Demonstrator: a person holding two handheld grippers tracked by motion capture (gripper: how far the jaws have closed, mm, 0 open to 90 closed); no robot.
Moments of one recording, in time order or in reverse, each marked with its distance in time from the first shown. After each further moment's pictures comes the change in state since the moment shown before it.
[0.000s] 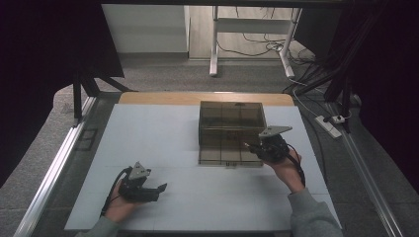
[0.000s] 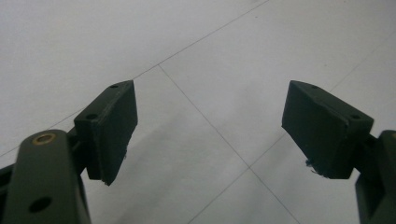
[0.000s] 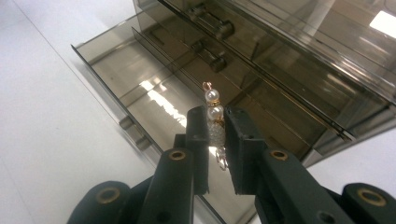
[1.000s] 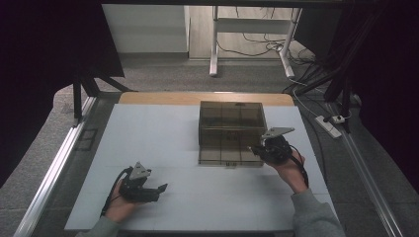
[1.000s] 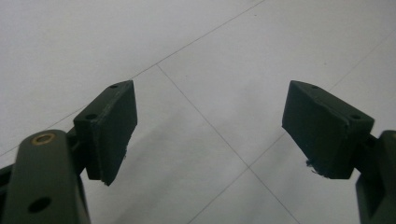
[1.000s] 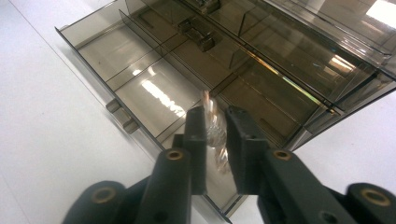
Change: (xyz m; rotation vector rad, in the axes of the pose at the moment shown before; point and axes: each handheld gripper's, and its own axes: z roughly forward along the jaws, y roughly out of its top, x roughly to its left) left arm 0.000 0.000 0.001 0.003 -0.003 0.005; right arm -0.006 -0.009 -0.001 0.035 -0.016 0.000
